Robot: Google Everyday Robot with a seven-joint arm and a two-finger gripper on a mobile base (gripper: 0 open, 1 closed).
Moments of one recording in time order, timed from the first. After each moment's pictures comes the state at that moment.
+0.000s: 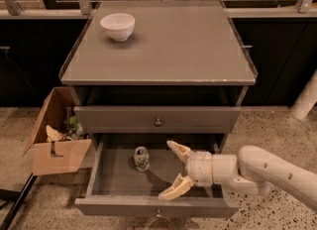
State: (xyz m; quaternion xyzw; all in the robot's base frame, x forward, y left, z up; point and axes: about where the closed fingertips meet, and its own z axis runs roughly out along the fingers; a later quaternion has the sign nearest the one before) arm 0.452 -0.008 0.616 -0.49 0.62 0.41 0.46
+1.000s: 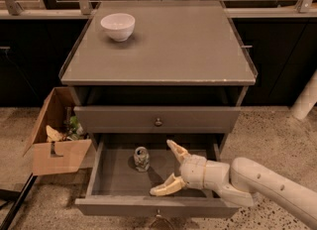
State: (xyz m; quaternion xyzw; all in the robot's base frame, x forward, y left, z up) arm 0.474 0.000 0.594 -0.44 0.63 0.38 0.52
